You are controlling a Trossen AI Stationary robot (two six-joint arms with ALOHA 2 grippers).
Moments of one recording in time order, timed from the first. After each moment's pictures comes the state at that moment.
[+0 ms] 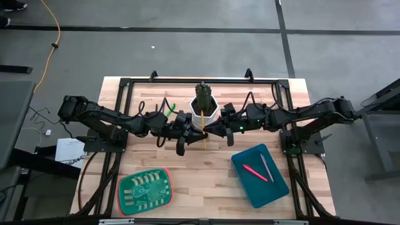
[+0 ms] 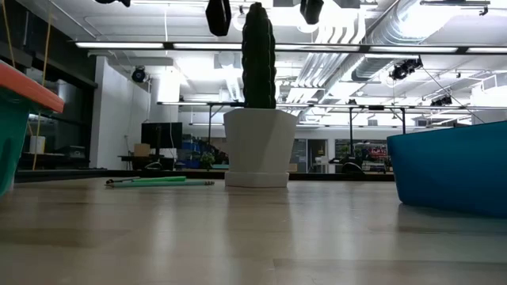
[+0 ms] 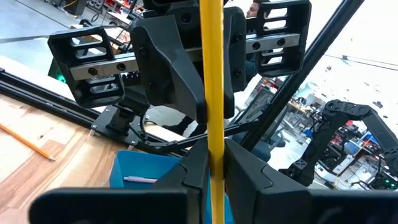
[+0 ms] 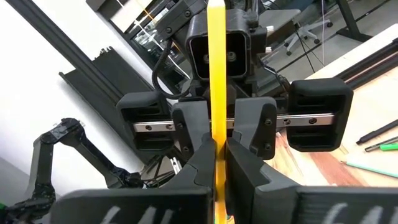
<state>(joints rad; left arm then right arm) -0.03 1.41 0.84 0.60 -0.01 -0.50 0.08 1.34 0.97 0.34 -0.06 0.65</state>
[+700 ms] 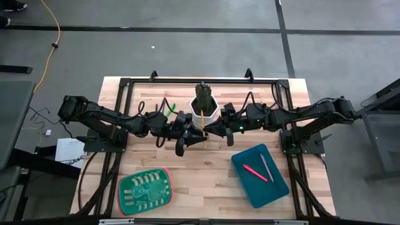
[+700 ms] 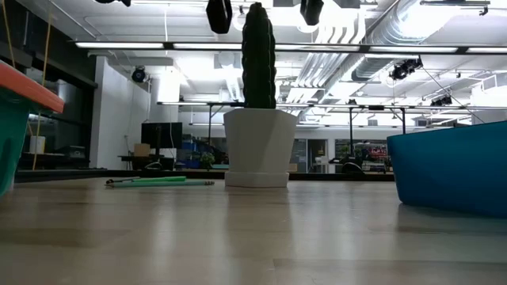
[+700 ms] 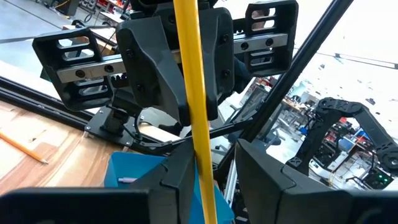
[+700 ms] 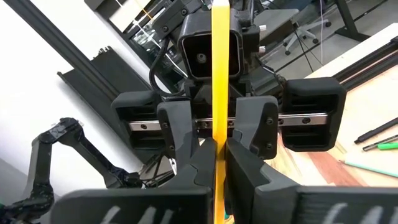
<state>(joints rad) -0.03 1.41 0.84 0.61 0.01 -0.49 0.08 1.34 0.97 0.34 -0.06 0.65</state>
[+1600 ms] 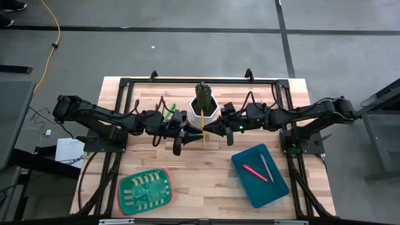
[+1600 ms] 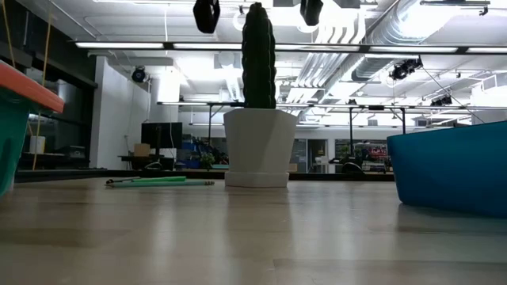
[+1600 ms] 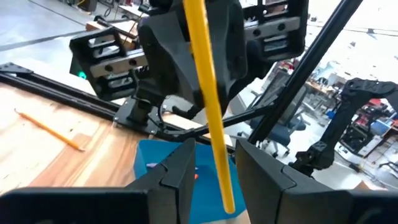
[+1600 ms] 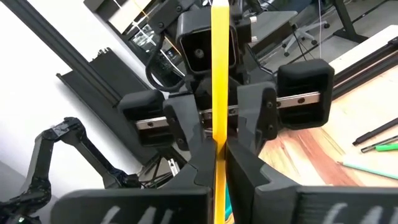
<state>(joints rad) -0.03 1.33 0.84 0.43 -0.04 -0.43 0.08 1.34 0.97 0.35 -0.06 0.65</state>
